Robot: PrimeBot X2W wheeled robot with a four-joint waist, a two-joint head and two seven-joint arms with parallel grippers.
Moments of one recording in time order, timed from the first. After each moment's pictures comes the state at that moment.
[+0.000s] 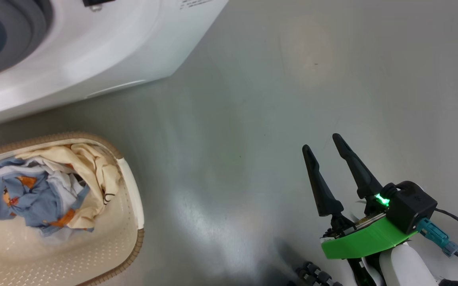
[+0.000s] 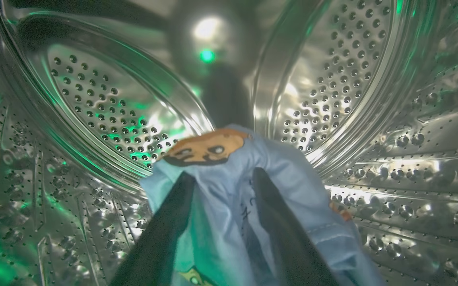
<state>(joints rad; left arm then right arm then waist) -1.25 0.32 0.17 0.71 -0.01 -0.08 -0.26 -0.19 -0.04 0.19 -0.02 0.25 0.13 -0.26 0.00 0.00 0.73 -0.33</state>
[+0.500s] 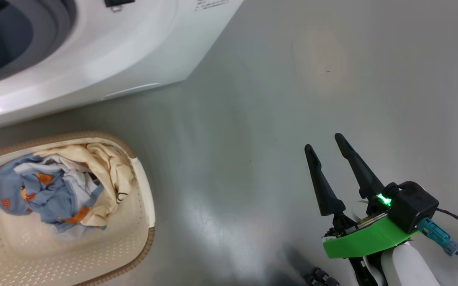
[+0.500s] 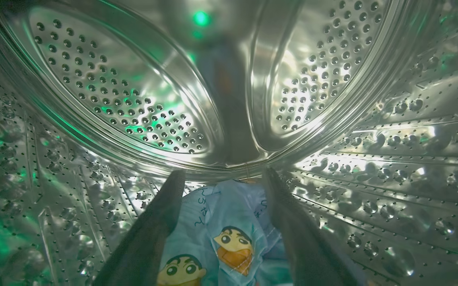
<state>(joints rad) -1.27 0.29 0.14 0.86 -0.01 -0.06 -0.26 -0.19 -0.04 0.18 -0.01 0.25 0.13 -0.26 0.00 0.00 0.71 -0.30</state>
